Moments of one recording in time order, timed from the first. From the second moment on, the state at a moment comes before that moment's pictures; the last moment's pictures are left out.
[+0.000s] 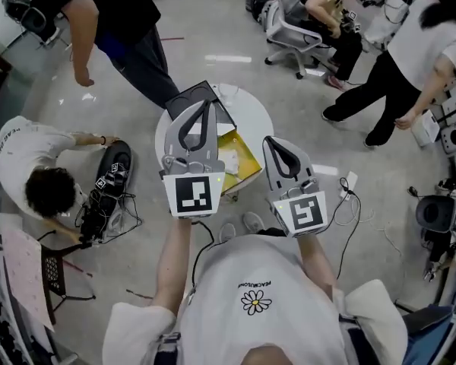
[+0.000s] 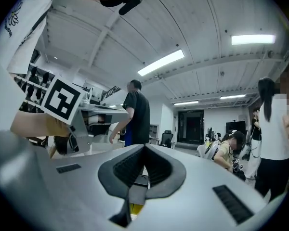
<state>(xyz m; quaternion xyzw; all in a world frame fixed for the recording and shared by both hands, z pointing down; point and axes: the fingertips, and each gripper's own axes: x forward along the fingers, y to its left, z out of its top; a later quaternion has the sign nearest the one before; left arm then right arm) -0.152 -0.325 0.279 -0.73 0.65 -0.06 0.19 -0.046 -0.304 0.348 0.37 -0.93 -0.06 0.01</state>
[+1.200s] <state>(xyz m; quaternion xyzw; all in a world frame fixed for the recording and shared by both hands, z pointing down) -0.205 -0.276 0.339 -0.66 0.75 -0.02 0.07 -0.044 -0.314 0.349 0.38 -0.92 -0.09 0.02</state>
